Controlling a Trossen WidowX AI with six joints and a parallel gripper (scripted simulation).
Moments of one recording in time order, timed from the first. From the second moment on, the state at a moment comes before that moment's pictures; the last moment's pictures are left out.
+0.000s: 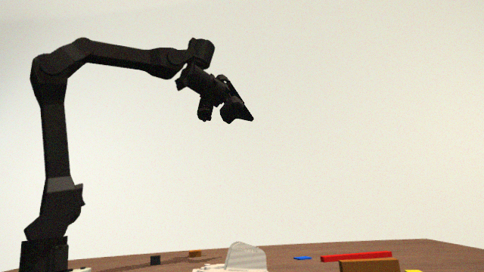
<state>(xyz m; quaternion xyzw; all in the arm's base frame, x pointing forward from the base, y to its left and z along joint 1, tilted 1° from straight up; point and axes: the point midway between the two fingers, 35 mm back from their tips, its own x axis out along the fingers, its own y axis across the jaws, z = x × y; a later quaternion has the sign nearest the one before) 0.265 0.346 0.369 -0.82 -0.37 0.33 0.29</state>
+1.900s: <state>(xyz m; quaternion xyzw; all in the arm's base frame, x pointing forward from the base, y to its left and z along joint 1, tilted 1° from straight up) 0.294 -0.172 0.144 -0.73 0.31 0.54 0.30</state>
